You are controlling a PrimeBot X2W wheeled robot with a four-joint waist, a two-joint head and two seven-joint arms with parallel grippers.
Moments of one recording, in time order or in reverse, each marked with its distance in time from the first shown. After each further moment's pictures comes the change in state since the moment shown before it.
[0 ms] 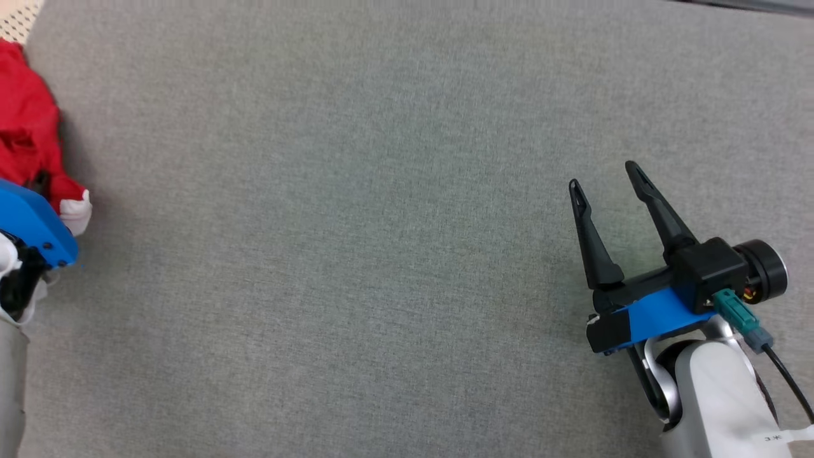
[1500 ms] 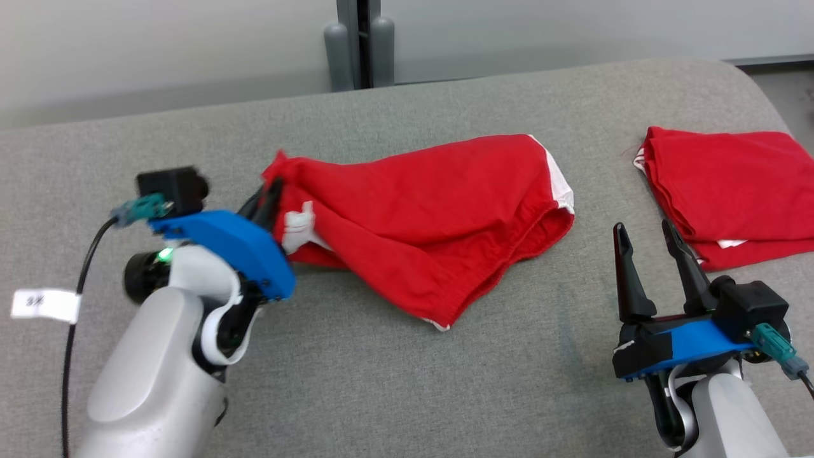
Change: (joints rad) left arm 0.197 -0.231 -0.294 -0.465 -0.196 0.145 -0.055; right arm 0.047 -0.001 -0.096 0.232 0.214 0.000 -0.142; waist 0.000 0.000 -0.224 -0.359
